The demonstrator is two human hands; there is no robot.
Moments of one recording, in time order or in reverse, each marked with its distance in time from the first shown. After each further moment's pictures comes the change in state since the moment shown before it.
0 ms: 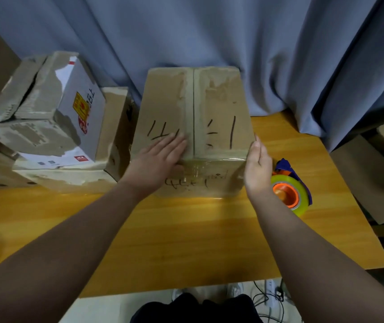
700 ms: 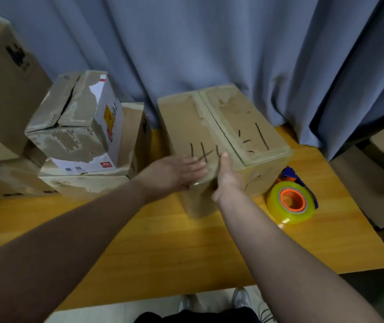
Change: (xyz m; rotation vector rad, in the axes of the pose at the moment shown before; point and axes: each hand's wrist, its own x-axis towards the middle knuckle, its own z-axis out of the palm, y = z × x) left_hand -0.023 -0.027 -0.021 -0.158 0.012 0.377; right_hand -0.063 -0.054 0.081 0.312 0.063 0.781
